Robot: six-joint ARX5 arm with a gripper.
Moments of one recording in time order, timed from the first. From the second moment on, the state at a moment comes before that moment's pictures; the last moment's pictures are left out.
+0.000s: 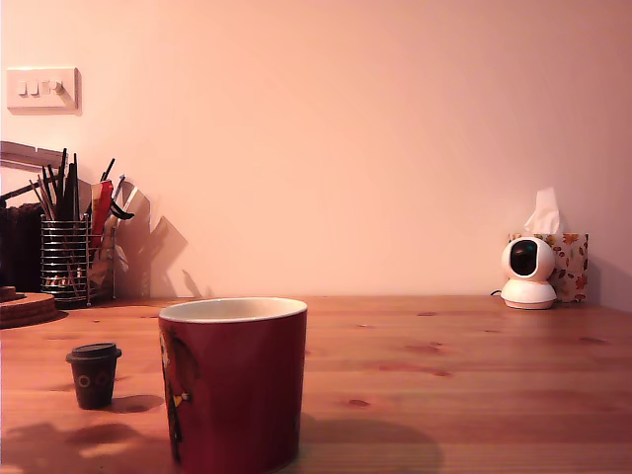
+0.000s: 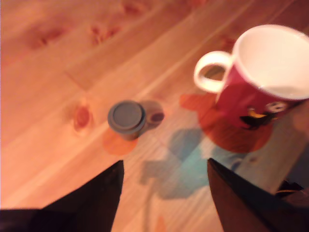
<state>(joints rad) -0.09 1.02 0.48 -0.42 0.58 0.50</state>
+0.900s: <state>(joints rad) -0.09 1.14 0.36 -0.16 0.60 0.47</state>
